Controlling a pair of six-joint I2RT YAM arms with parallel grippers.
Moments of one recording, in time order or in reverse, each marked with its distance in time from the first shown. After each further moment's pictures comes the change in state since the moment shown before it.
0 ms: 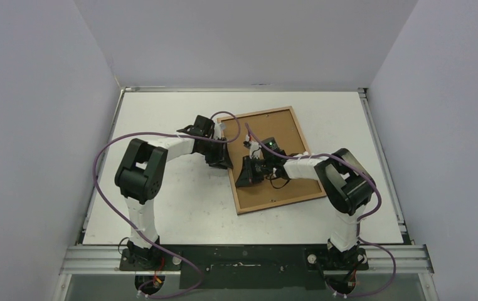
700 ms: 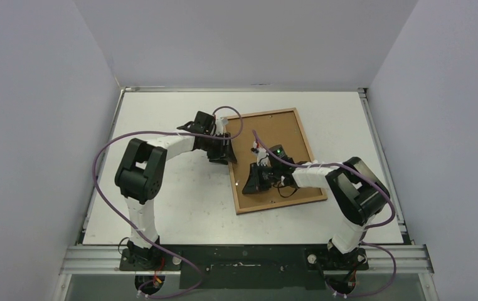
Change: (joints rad) left arm -0.001 0.003 0.041 0.002 0.023 0.032; right arm -0.012 -0.124 -0.137 -0.016 0.035 0.000
